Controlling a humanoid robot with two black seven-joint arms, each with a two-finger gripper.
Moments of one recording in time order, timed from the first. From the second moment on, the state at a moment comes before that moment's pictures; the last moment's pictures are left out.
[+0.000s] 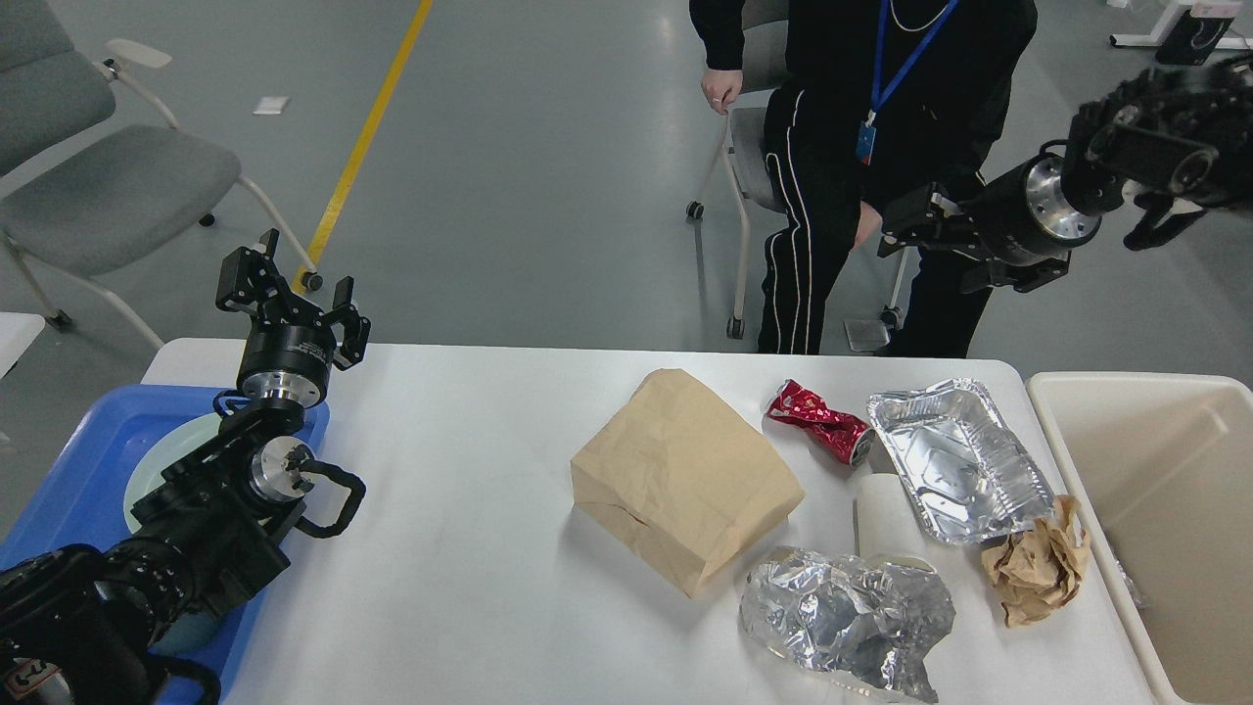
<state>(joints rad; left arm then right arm) -0.80 0.12 -0.55 -0.24 -0.23 -0.33 -0.63 1.79 -0.30 -1.18 0.72 0.03 0.78 0.07</state>
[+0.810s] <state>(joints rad) -0.80 0.12 -0.55 -0.24 -0.23 -0.33 -0.63 1.55 -0.26 -0.99 0.87 0.04 0.71 0.06</state>
